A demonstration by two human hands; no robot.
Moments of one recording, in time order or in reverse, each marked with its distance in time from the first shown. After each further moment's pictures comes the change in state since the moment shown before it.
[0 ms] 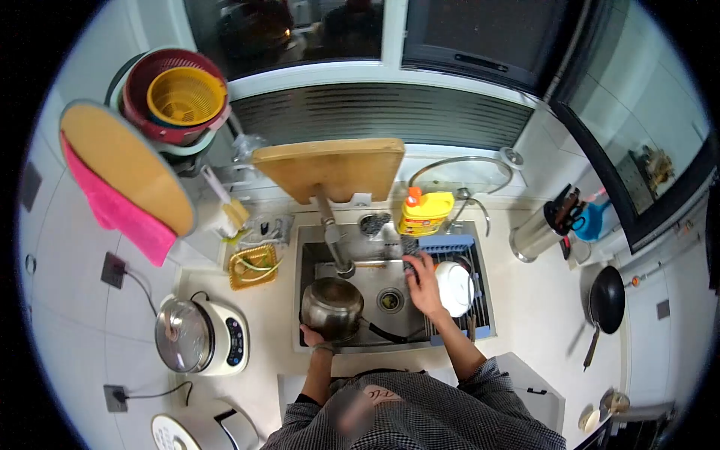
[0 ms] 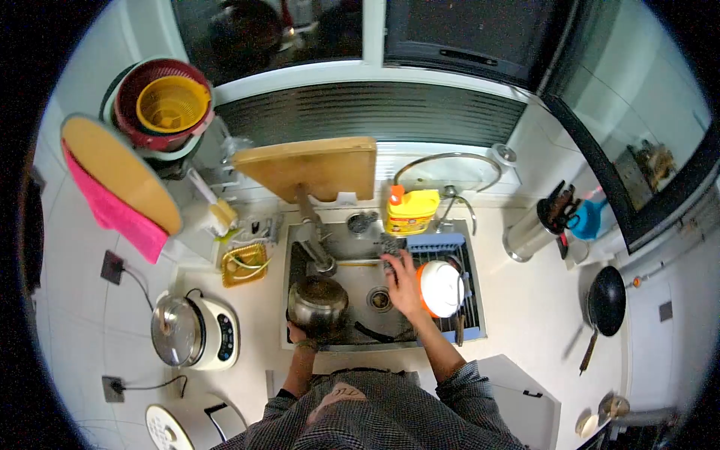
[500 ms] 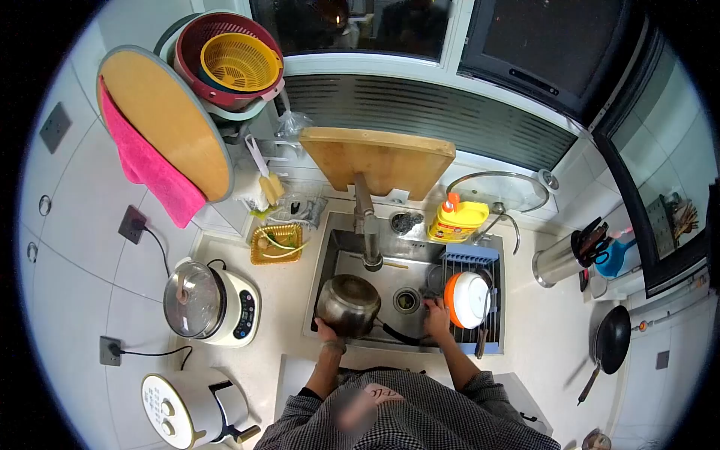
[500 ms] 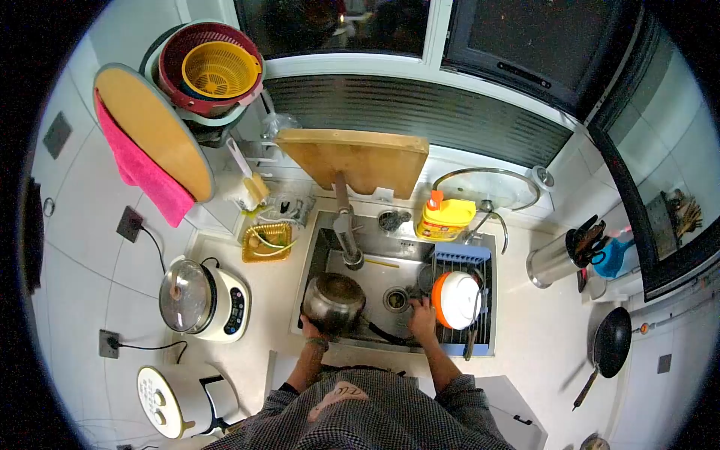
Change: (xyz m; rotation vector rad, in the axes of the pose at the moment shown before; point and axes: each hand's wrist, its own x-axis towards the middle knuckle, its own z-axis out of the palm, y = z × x) left_hand -0.099 0.048 0.029 0.082 0.097 -0.081; right_hand -0.104 0.134 0.066 -0.471 -0.387 0.109
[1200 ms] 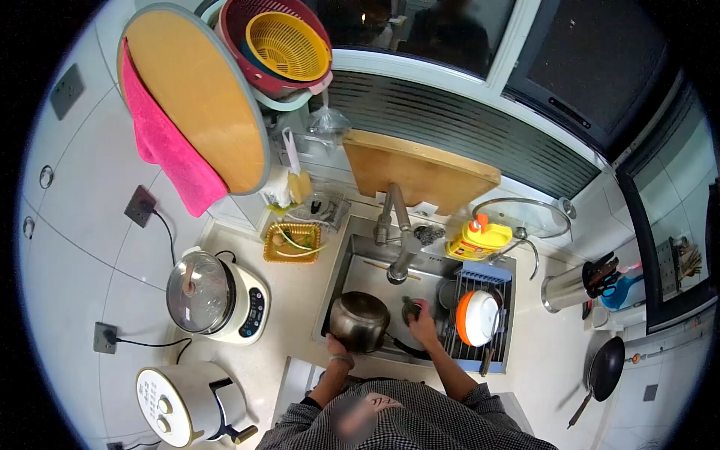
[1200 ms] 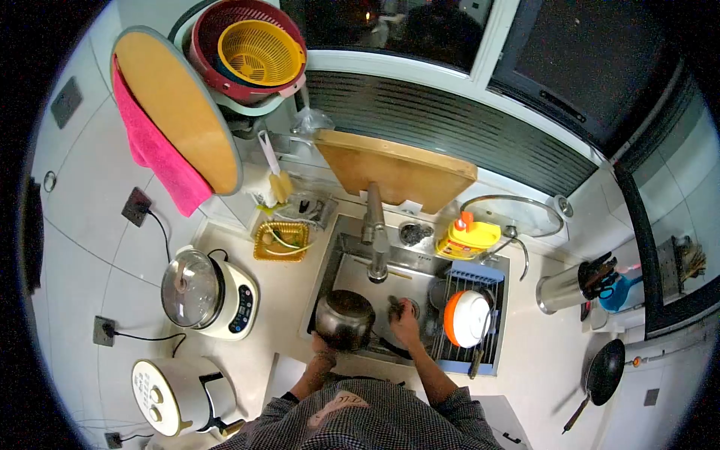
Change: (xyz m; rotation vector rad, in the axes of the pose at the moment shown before) left_hand 0.021 -0.029 -0.032 -0.336 -0.135 -0.177; right_hand 0.042 -0.112 -0.029 0.523 -0.163 0.234
